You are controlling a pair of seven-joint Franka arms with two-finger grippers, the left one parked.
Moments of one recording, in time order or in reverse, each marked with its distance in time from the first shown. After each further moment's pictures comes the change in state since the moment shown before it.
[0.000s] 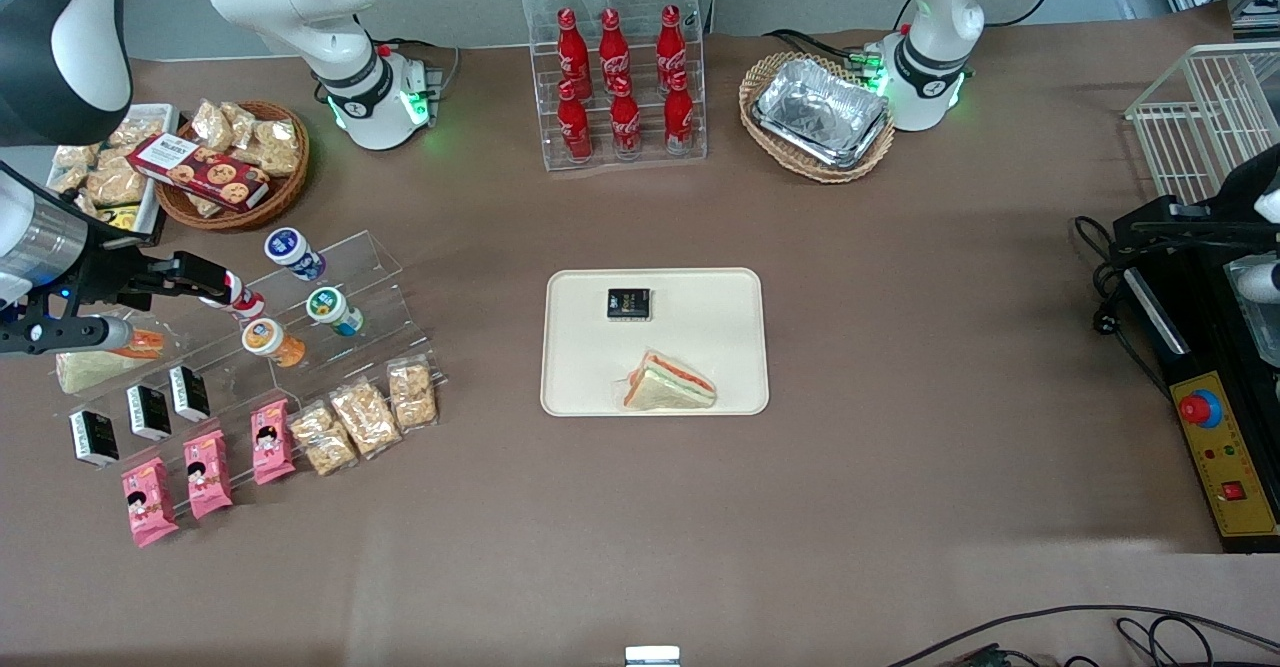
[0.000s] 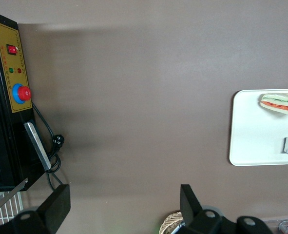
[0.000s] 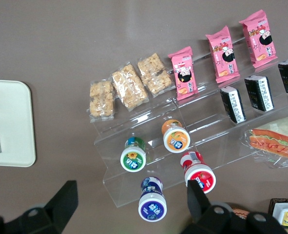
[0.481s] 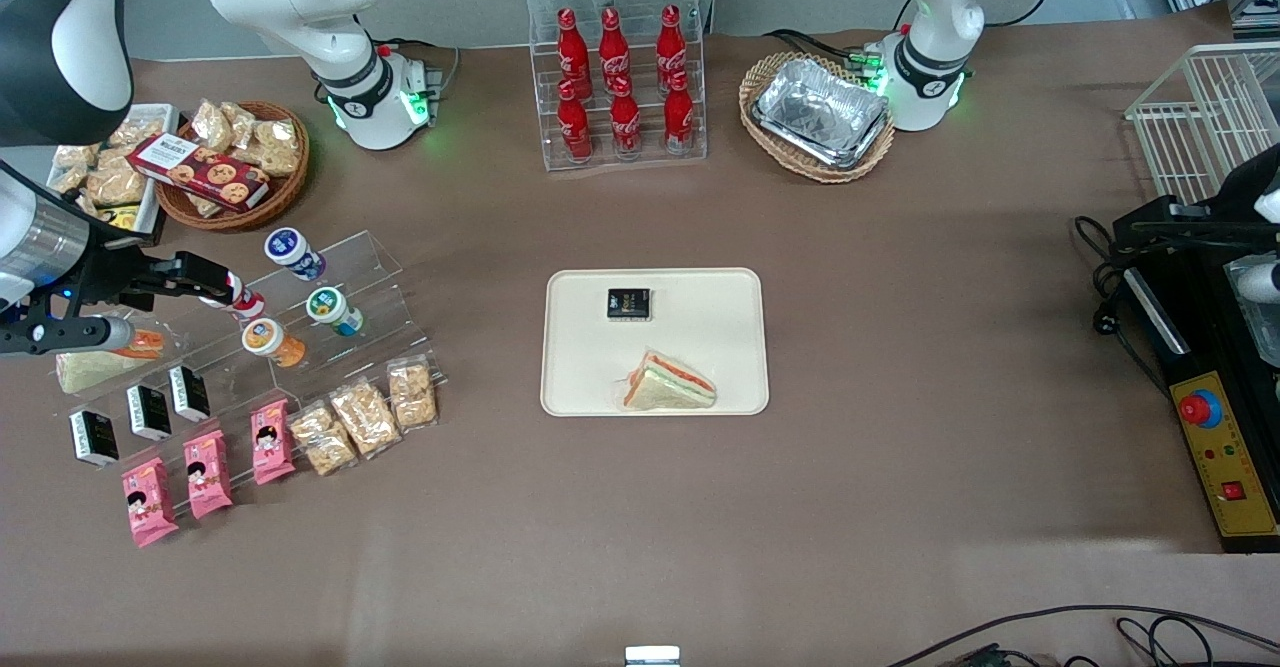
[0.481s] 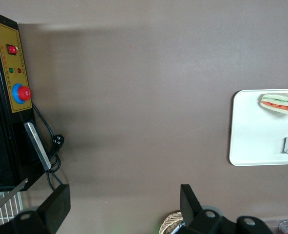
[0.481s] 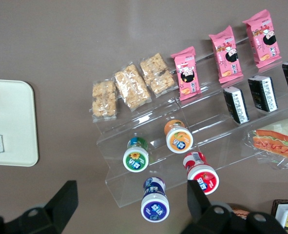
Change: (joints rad) arm 0.001 0.000 0.001 -0.002 0.009 0.002 0.000
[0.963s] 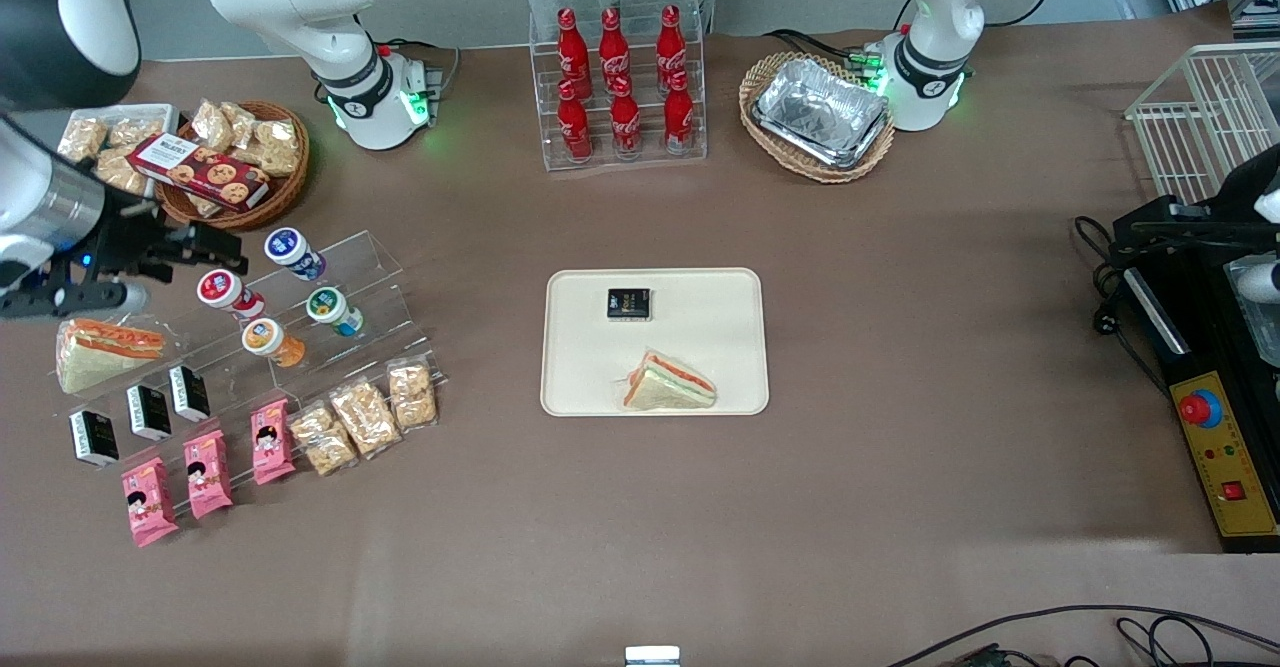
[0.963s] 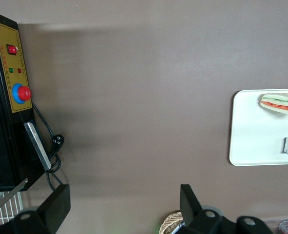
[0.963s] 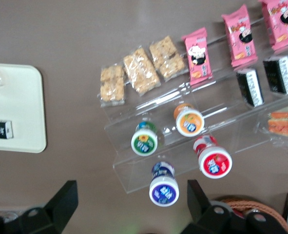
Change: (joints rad) arm 0.002 -0.137 0.005 -0.177 0.024 0.035 0.002
